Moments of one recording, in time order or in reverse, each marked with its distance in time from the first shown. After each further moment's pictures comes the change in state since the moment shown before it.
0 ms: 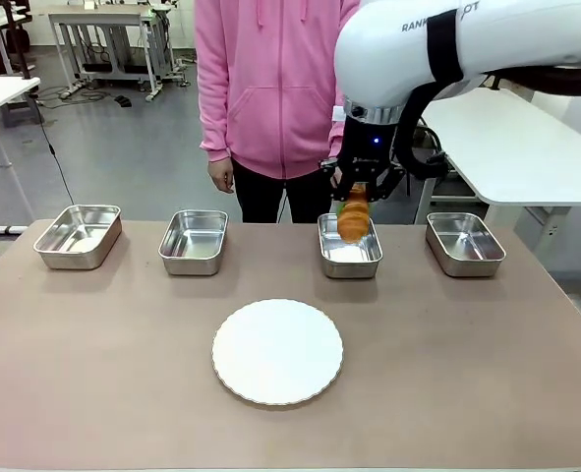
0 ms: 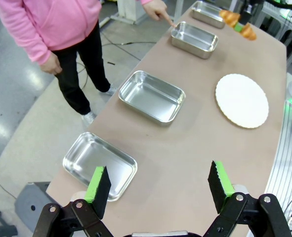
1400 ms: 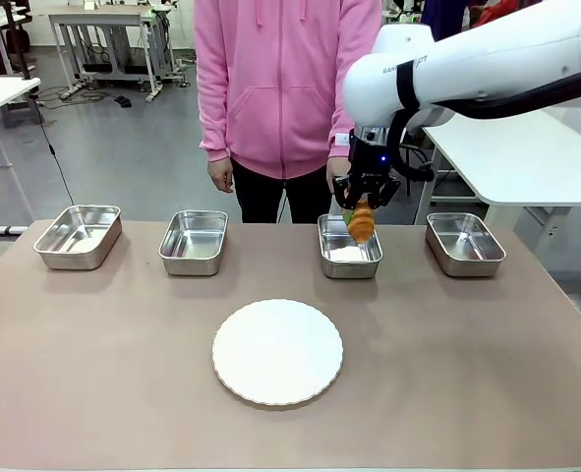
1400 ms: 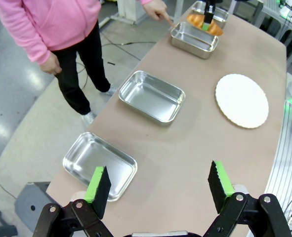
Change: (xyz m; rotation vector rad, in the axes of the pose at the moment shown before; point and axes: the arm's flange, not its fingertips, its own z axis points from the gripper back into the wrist) left arm 0.000 0.000 0.000 0.000 0.000 0.000; right arm 0.116 -0.052 -0.089 0.053 0.080 0.159
